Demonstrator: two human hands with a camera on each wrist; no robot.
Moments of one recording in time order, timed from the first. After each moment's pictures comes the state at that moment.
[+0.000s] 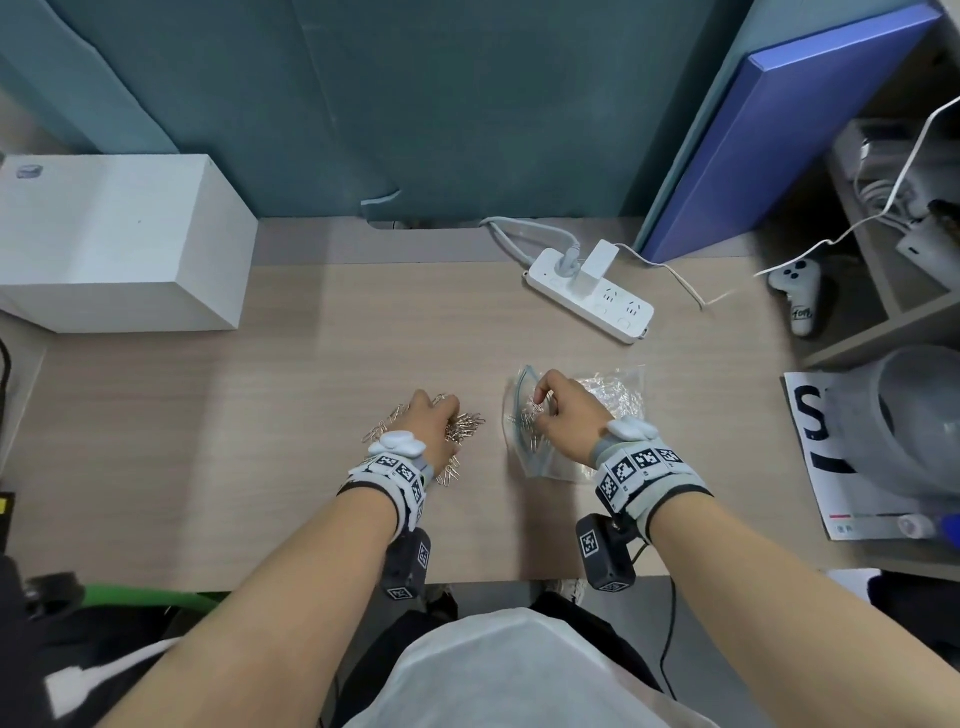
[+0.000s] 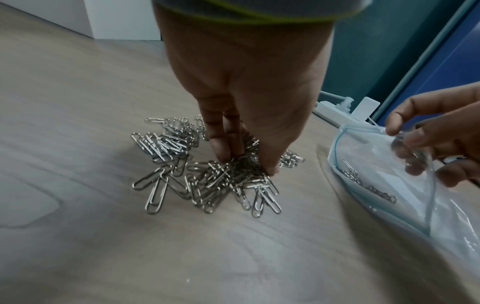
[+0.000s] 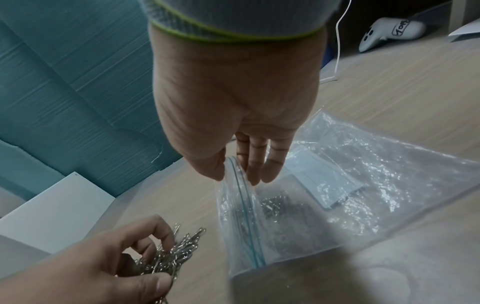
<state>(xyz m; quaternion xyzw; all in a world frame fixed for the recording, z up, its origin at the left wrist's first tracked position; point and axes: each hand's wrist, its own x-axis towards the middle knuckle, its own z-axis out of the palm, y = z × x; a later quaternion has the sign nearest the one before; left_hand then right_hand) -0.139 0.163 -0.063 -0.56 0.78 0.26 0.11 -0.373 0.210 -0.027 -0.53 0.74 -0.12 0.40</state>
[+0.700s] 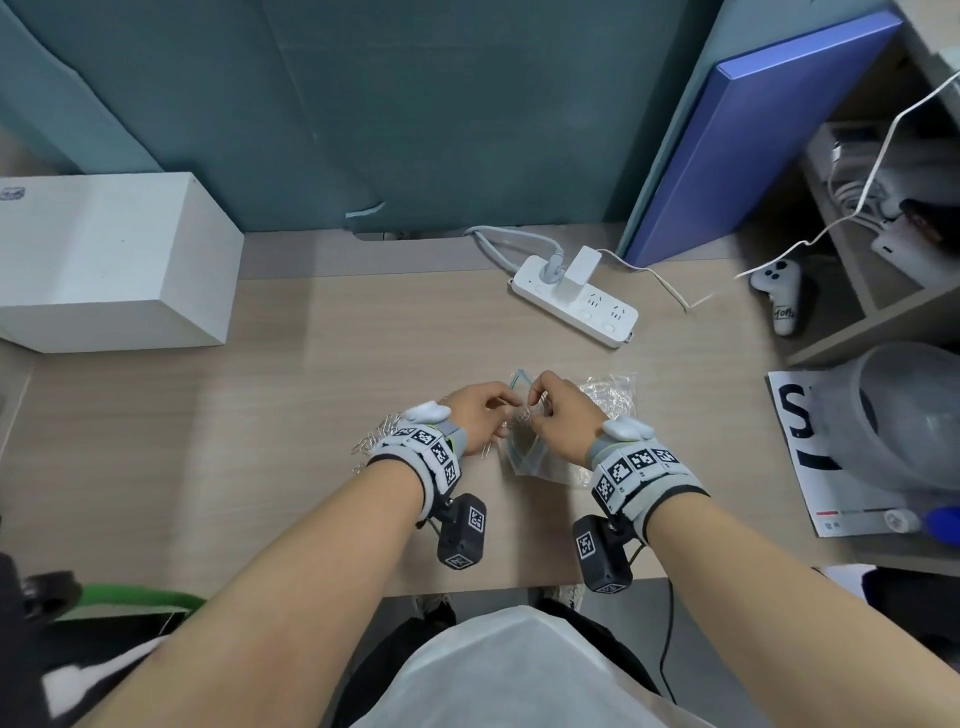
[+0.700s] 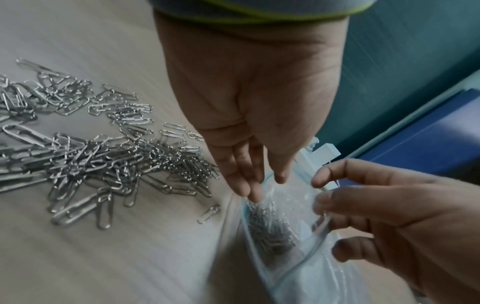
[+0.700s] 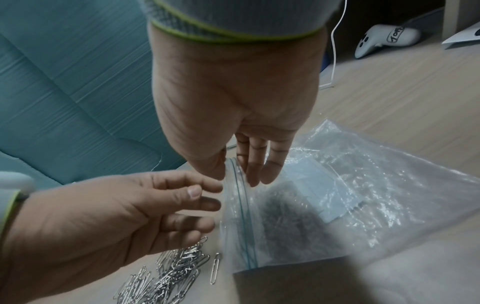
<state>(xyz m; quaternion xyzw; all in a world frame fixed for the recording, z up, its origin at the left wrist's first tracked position) -0.219 0.151 -0.045 -0.53 0.62 0.57 -0.07 -0.384 0.209 -0.021 -0.52 0.73 -0.15 0.41</state>
